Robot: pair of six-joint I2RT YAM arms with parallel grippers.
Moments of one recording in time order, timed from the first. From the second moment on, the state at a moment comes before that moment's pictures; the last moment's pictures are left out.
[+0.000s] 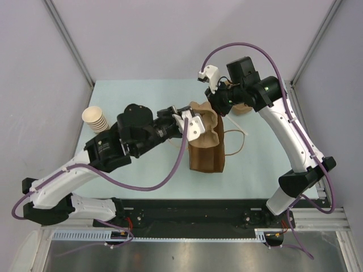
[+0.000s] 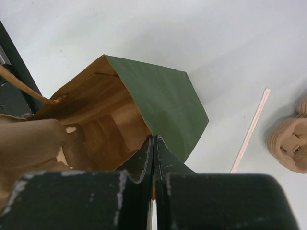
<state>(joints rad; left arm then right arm) -1.15 1.20 1.65 -0.56 -0.27 0.71 0.55 1.64 2.05 -1.16 -0.38 -0.37</state>
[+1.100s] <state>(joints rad) -1.09 1.28 1.28 -0.34 -0.31 0.78 0.51 1.65 2.05 -1.16 -0.49 -0.37</state>
